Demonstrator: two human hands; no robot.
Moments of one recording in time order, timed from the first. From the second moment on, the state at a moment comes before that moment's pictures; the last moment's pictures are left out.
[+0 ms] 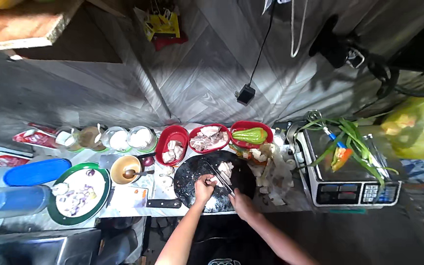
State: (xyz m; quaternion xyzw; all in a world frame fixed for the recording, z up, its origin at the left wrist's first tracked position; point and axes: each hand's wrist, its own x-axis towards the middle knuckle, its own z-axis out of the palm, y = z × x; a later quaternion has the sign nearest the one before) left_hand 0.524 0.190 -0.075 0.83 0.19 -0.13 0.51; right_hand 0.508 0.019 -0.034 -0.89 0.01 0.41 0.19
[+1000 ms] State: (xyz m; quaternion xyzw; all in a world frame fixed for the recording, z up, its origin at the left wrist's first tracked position) left_hand 0.517 0.176 -0.085 0.83 0.21 -0.05 0.52; right_hand 0.484 0.002 -0.023 -0.88 0.02 0.44 0.15
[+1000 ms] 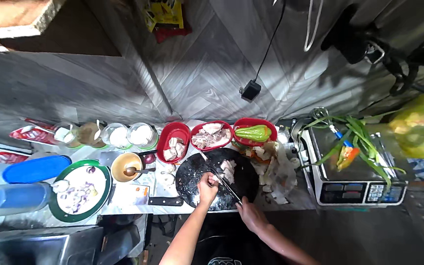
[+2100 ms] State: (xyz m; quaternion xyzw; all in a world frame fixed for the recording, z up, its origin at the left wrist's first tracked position) left_hand 0.510 0.190 -0.074 0.82 0.29 -0.11 0.48; right_hand 0.467 0.015 -0.012 -0.88 -0.01 0.44 0.16
